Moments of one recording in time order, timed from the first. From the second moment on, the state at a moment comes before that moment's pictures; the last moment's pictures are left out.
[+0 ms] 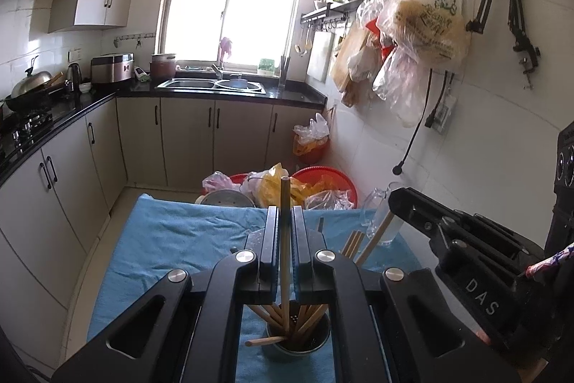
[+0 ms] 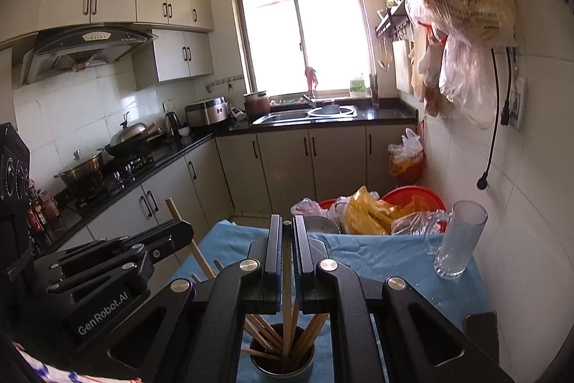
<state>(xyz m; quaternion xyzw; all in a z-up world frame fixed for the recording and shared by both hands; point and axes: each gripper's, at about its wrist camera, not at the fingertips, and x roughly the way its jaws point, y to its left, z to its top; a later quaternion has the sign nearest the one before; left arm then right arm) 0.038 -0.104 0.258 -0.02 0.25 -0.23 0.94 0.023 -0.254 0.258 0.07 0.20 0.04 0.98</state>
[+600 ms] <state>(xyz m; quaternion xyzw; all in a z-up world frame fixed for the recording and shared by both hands) 0.043 -0.117 0.226 0.00 0.27 -0.22 0.94 0.032 -0.269 0.220 0.10 0.24 0.05 0.97</state>
